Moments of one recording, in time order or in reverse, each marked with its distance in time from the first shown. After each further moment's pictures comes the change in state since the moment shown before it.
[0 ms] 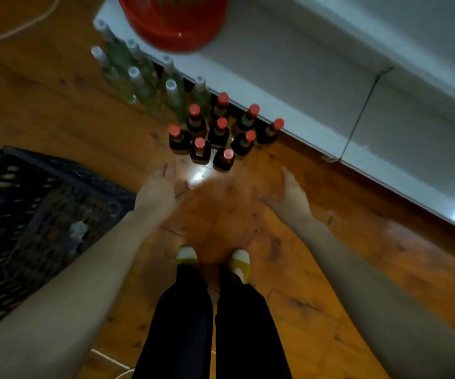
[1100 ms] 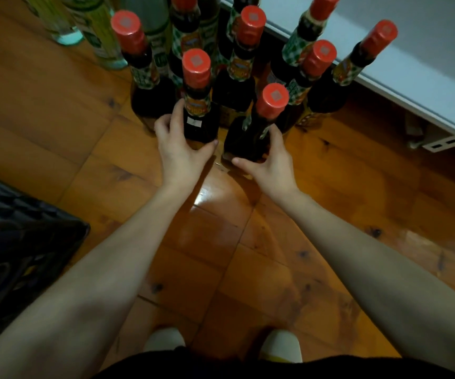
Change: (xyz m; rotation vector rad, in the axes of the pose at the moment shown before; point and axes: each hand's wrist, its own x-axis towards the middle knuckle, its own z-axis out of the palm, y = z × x) left_hand 0.246 -0.057 0.243 -0.609 0.669 0.194; right_hand 0.252 0.095 0.234 0.259 0.296 -0.375
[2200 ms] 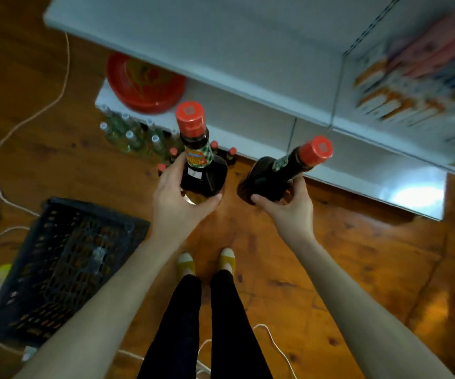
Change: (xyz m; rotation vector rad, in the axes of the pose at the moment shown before) left_hand -0.099 0.532 -0.371 -0.075 -0.326 0.066; right_hand -0.230 -0.445 -0.425 0.188 0.226 0.356
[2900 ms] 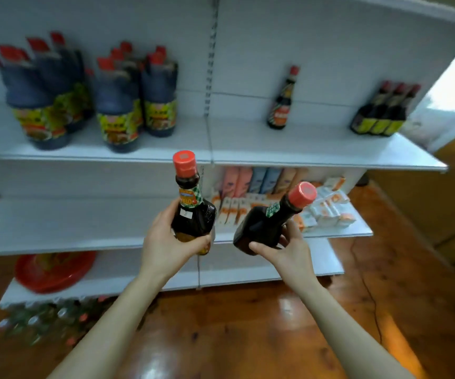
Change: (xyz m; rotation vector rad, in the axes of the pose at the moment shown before) left_hand -0.047 0.332 0.103 -0.141 -0.208 0.433; right_hand -0.068 -0.046 -0.341 0.226 0.356 -0.238
